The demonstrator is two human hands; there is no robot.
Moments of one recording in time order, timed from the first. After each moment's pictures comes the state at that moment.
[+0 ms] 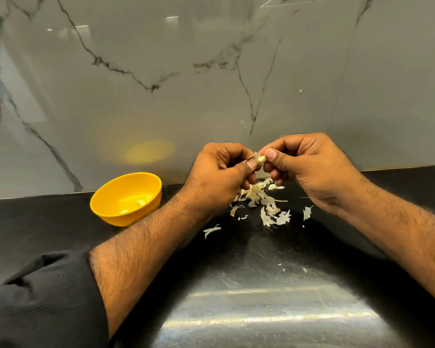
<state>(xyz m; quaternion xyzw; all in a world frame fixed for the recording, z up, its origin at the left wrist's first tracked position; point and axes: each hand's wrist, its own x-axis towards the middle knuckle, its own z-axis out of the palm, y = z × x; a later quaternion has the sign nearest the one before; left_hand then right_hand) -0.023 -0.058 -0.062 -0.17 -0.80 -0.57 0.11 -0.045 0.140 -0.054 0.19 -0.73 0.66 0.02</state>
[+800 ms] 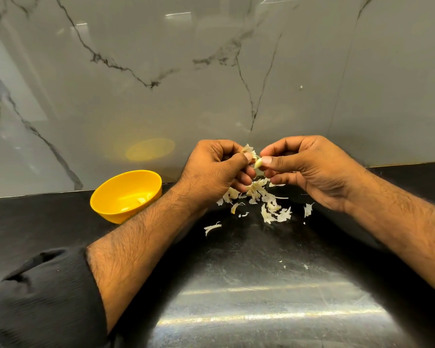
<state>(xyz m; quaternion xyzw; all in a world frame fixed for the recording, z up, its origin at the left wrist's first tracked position) -0.030 -0.064 -0.060 -0.14 -0.77 -0.62 0.07 -0.050 0.147 -0.052 0.13 -0.69 0.70 -0.09</state>
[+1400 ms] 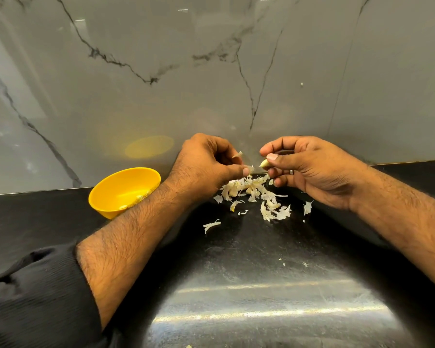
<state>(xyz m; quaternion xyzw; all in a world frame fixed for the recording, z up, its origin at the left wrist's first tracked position) -0.032 -0.079 -0.053 -0.10 -0.88 -0.44 0.13 -0.051 0.151 -0.052 0.12 -0.69 0.70 -0.14</state>
